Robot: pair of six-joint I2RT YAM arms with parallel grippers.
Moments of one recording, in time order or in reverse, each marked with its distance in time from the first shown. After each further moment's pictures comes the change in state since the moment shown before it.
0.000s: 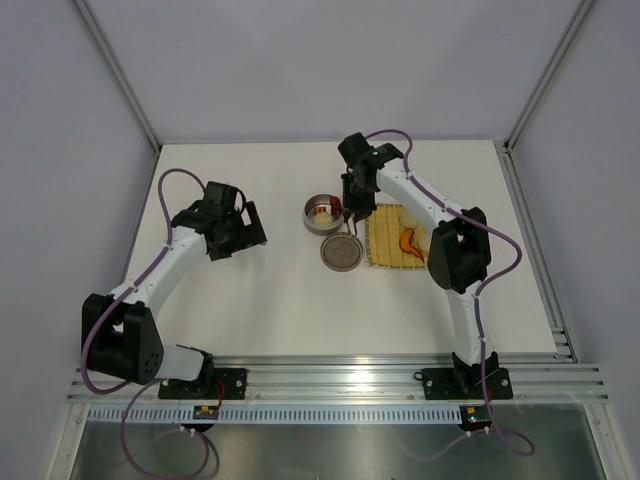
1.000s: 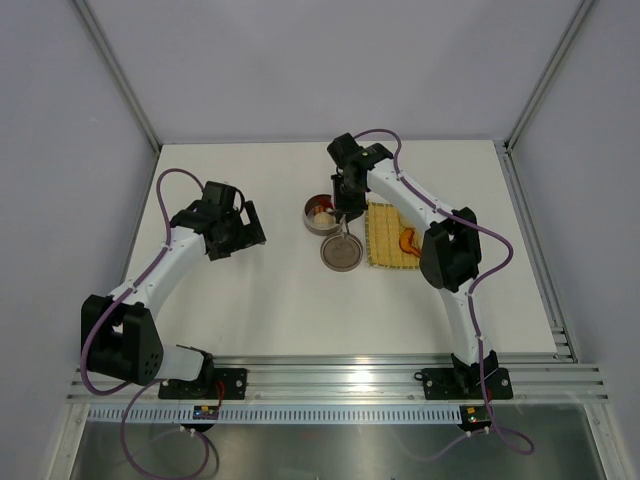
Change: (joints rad) left arm 0.006 -0.007 0.000 0.000 0.000 0.000; right arm 0.041 0.059 0.087 -0.022 -0.006 -0.015
